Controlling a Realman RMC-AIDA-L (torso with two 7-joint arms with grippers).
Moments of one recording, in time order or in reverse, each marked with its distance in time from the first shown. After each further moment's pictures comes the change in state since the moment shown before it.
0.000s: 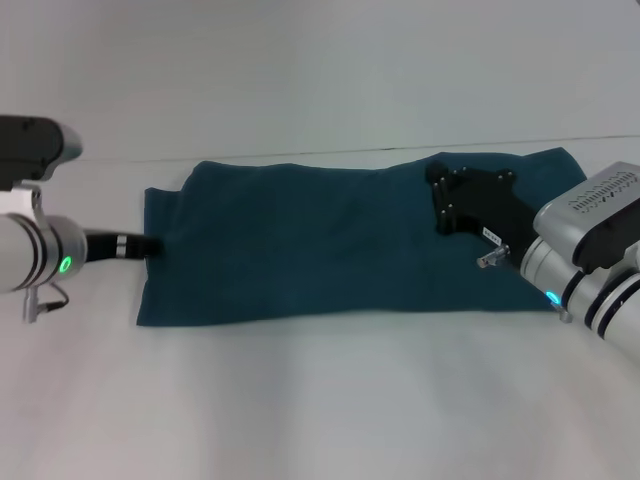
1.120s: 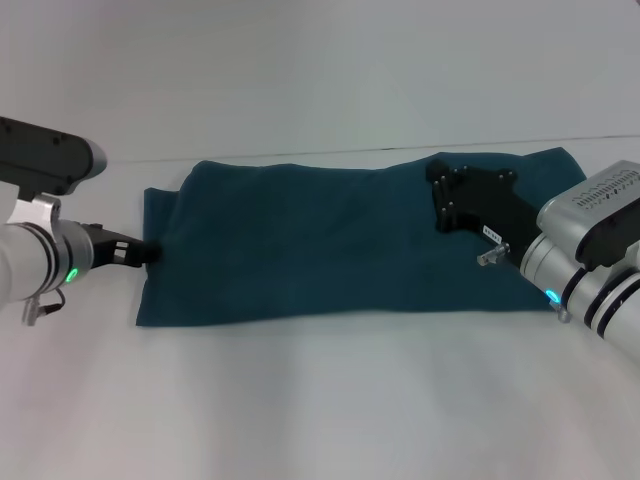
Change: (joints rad) left arm -0.020 0.006 0.065 -0.103 0.062 -0.141 0.051; right arm -0.001 0.002 0.004 -0.003 0.000 -0.002 0.026
